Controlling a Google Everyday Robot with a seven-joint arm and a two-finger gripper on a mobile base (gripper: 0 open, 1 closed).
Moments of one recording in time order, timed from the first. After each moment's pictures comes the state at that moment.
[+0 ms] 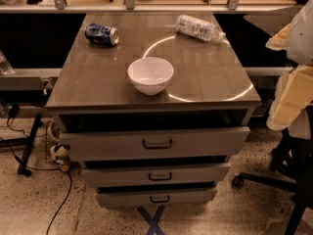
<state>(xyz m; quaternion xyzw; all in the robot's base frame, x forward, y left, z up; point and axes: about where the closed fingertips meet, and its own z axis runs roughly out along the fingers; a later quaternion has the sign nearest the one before) 0.438 -0.217 0.976 -0.60 0.78 -0.03 0.16</state>
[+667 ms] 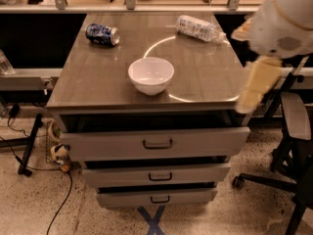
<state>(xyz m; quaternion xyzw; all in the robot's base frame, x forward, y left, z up) 0.491 -0.167 0.965 -0.66 0.73 -0.02 0.19</state>
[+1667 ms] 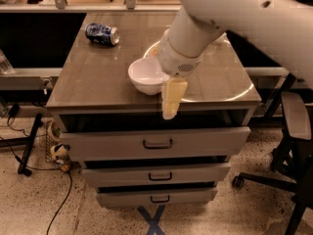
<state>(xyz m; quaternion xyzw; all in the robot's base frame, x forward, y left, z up) 0.552 -0.013 0.881 -0.78 0.59 0.01 0.22</state>
